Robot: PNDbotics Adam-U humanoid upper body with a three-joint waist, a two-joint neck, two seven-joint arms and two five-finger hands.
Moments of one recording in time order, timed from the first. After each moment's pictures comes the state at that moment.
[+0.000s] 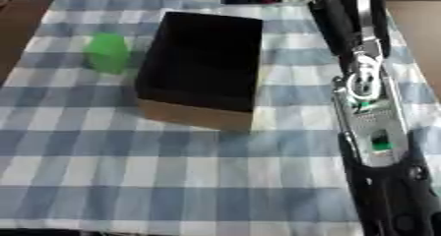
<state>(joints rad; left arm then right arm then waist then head) -0.72 0.92 -0.13 -1.22 -0.58 -0.52 -0.19 -0.60 -0.14 0.06 -1.77 0.25 0.13 -0.16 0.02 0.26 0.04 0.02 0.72</state>
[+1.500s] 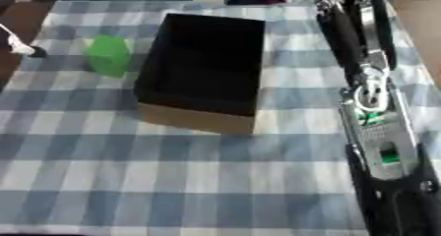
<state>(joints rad) -1.08 0.70 -0.08 -0.86 -0.65 -0.47 -0.64 -0.62 -0.14 0.08 -1.74 0.23 0.13 -0.14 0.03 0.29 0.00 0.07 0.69</state>
